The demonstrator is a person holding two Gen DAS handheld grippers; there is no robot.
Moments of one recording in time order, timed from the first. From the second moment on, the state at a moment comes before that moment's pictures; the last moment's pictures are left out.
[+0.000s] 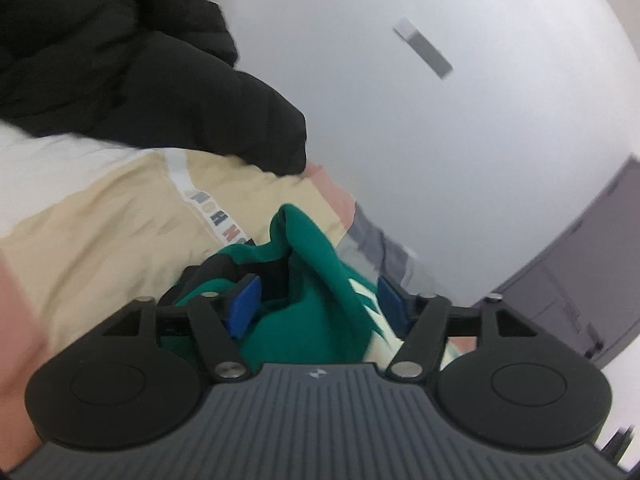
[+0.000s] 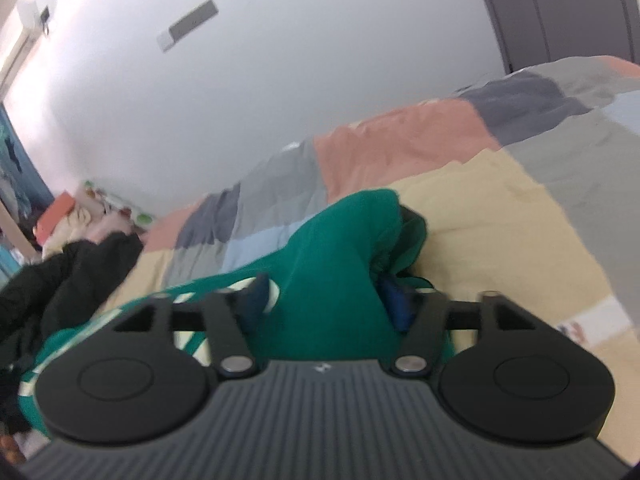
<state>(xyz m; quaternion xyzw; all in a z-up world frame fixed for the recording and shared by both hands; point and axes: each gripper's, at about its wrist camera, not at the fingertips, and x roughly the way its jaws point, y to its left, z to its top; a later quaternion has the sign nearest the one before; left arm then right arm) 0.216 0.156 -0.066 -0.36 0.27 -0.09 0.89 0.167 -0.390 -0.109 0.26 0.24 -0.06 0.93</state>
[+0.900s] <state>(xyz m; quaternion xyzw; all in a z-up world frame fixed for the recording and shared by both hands) 0.179 0.124 -0.123 -0.51 0.41 -0.09 0.75 0.172 -0.270 -0.128 0.02 0.31 0.08 0.95</state>
